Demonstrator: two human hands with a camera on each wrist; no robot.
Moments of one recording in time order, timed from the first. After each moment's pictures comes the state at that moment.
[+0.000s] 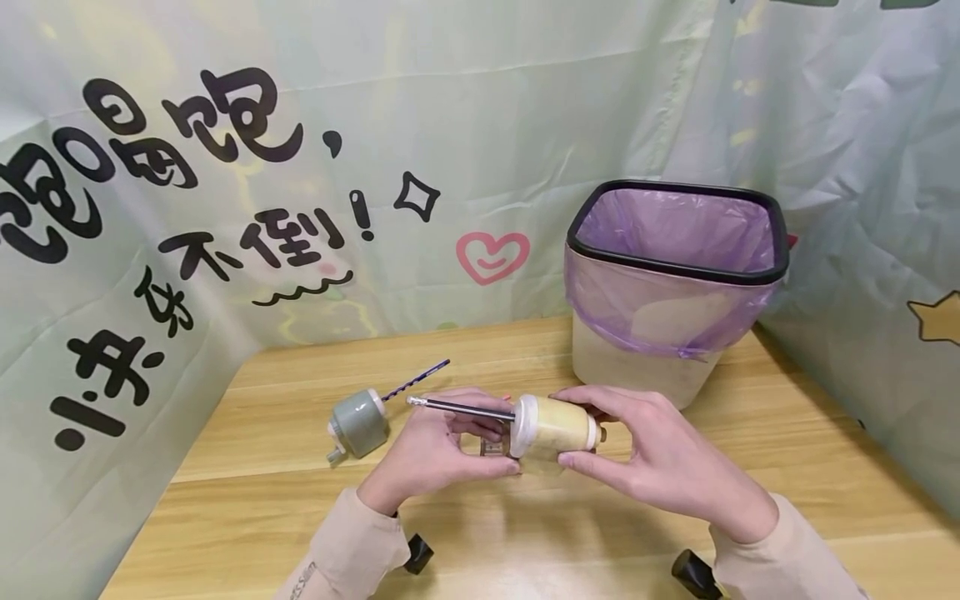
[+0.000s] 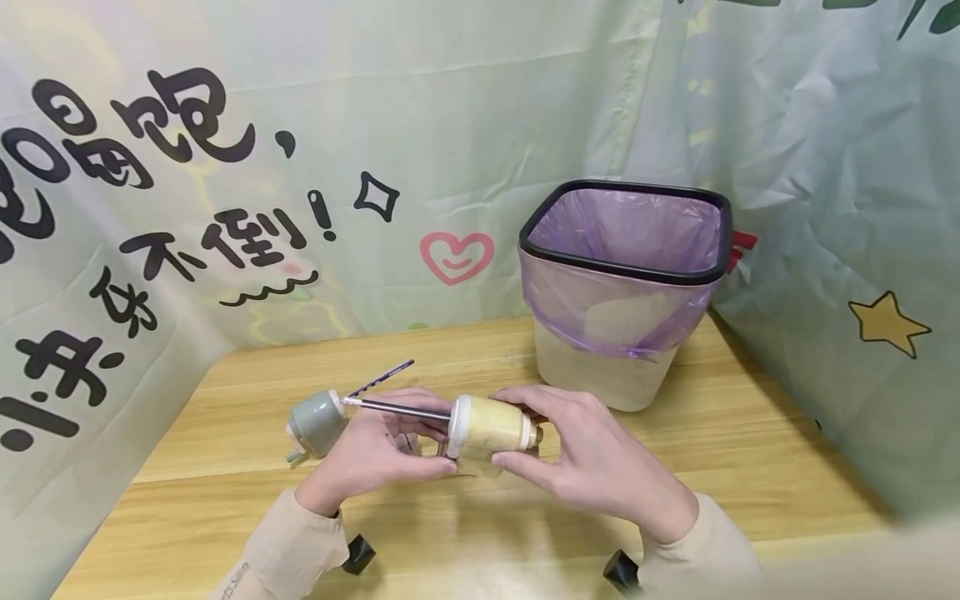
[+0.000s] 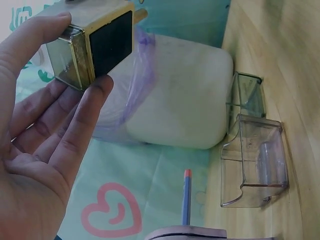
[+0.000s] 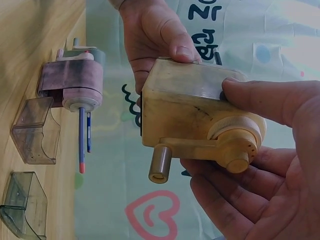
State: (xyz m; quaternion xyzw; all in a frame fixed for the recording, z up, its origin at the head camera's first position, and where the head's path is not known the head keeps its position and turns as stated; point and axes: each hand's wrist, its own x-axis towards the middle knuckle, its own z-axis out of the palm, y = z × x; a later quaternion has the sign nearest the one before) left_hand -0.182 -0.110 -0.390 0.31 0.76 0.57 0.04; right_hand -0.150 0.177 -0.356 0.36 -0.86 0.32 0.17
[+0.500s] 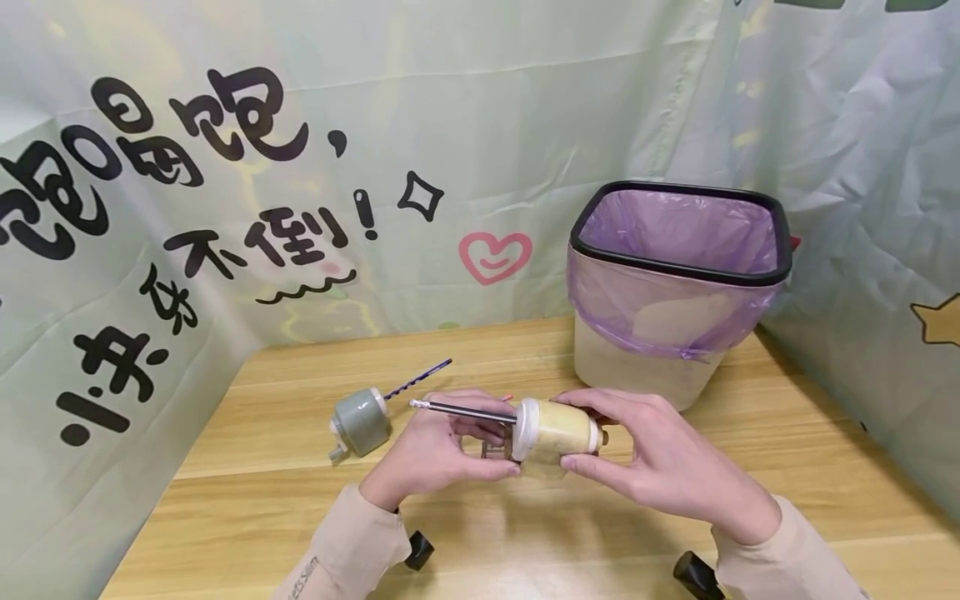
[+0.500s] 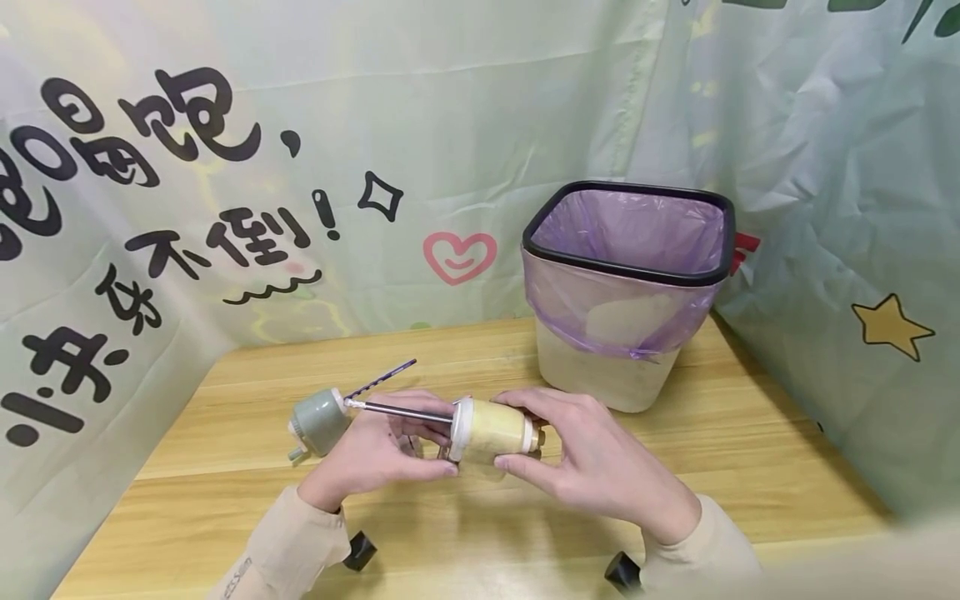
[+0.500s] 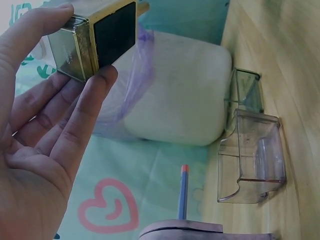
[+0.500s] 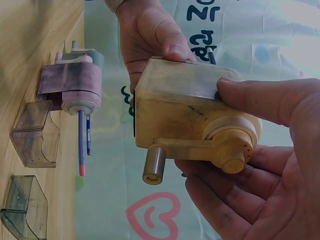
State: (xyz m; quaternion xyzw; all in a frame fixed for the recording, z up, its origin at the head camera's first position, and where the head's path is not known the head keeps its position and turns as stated) left_hand -0.183 -0.111 -0.390 0.33 0.75 0.58 0.06; right_hand -0.149 0.178 -0.356 0.38 -0.86 0.32 0.16
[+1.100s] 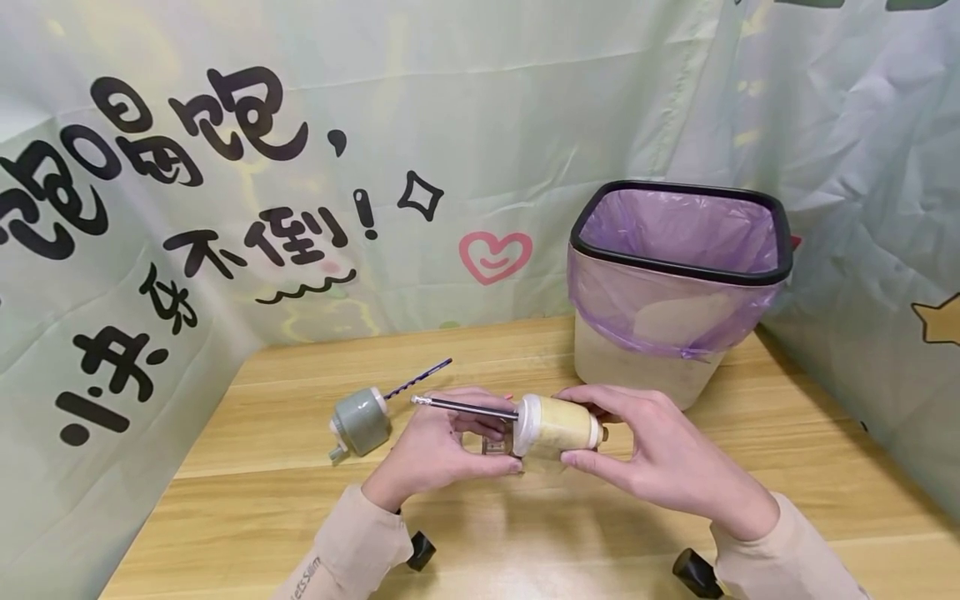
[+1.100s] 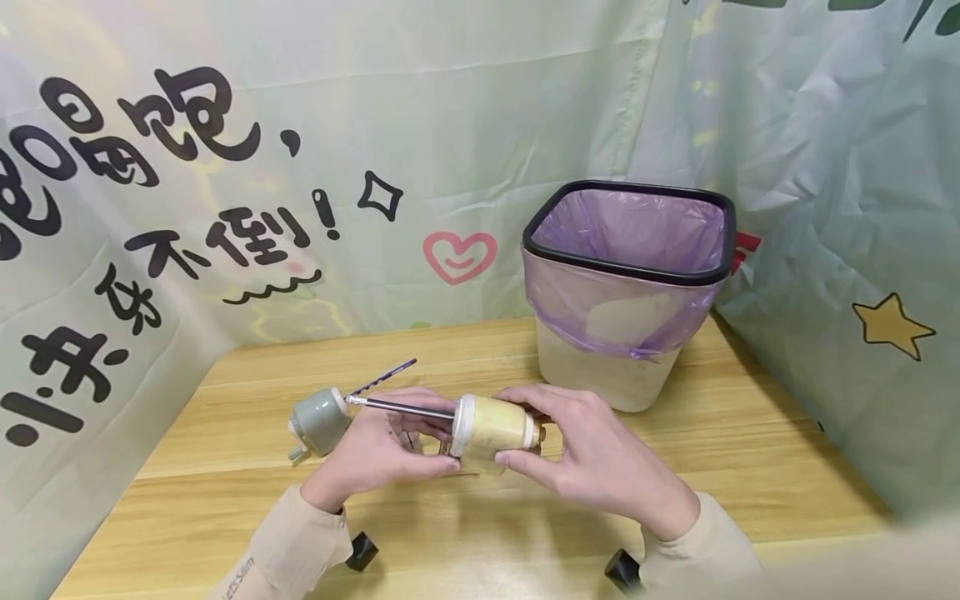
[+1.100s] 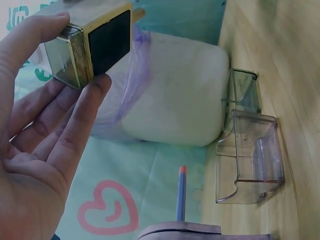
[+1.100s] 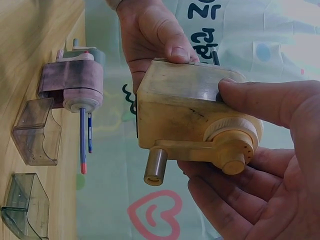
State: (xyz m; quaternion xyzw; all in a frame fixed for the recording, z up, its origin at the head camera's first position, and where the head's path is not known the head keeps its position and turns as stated) left_hand -0.182 -0.110 -0.392 0.31 0.75 0.58 0.03; right_hand -0.151 0.177 -0.357 0.36 -0.86 0.32 0.17
